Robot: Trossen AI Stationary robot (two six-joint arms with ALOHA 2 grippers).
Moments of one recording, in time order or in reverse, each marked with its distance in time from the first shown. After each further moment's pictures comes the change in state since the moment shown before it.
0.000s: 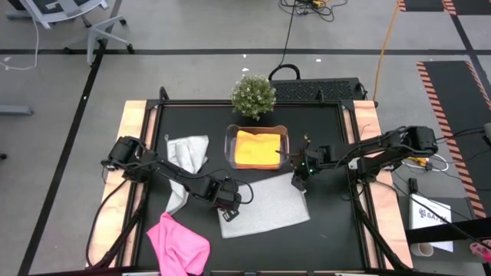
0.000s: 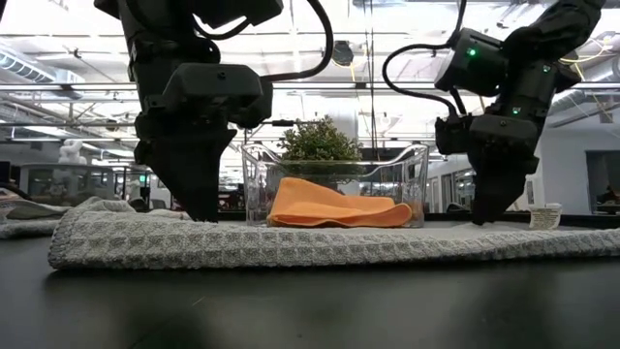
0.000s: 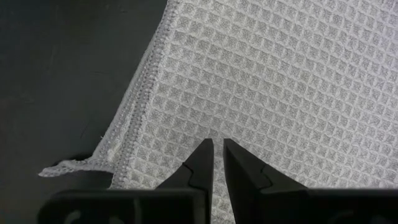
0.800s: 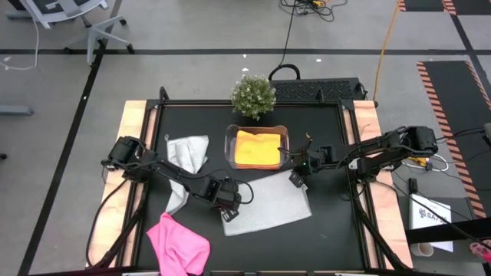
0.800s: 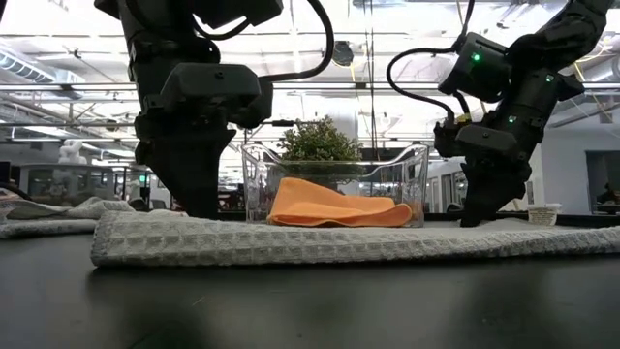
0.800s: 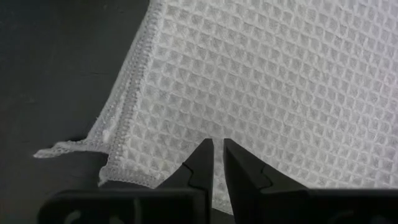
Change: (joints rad) left arm -0.002 0.000 0.000 -0.001 0.004 0.012; right arm -0.001 0.002 -0.127 0.092 0.083 0.084
